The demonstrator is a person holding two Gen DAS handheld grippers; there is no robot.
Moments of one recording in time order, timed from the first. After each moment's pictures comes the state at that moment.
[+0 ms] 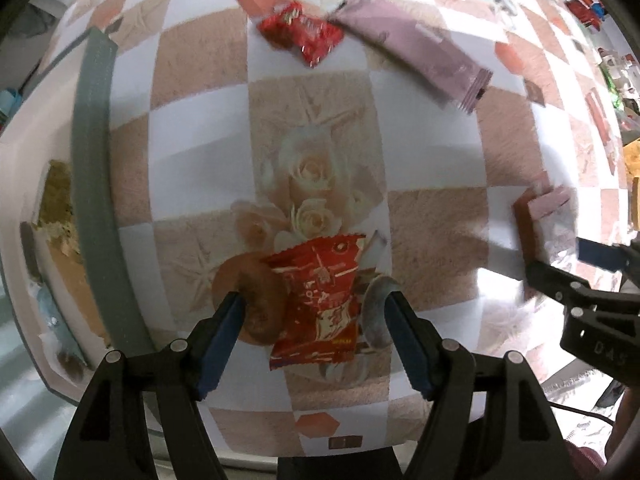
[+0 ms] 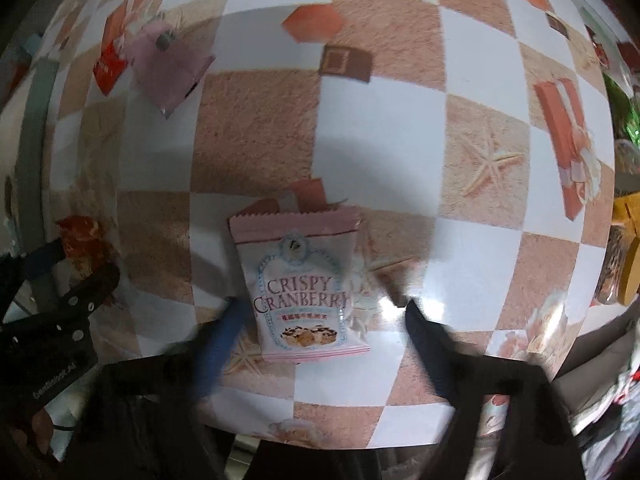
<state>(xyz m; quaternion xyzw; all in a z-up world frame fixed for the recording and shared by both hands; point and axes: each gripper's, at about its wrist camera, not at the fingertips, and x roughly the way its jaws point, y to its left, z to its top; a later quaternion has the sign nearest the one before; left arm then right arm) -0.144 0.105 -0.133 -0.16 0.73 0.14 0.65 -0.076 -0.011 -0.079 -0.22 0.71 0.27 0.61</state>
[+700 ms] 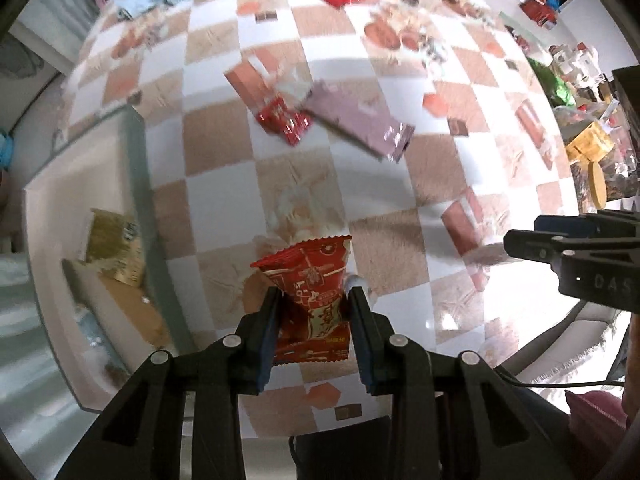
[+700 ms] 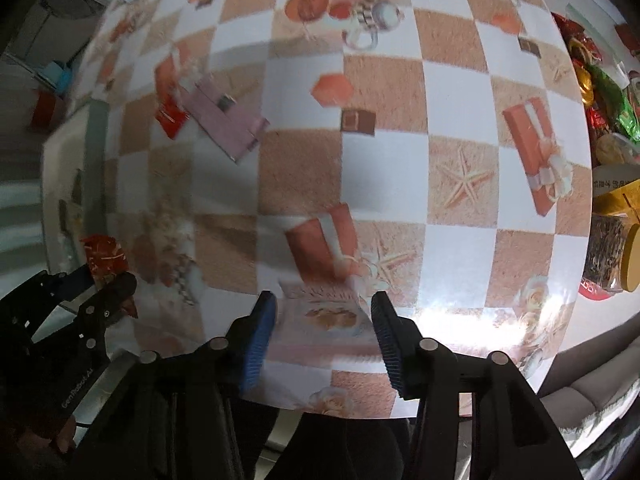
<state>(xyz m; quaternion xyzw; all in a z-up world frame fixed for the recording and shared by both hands) -0.183 0.107 -0.041 -0.13 0.67 0.09 0.72 -0.066 -0.017 0.002 -0.14 0.70 0.30 0.63</state>
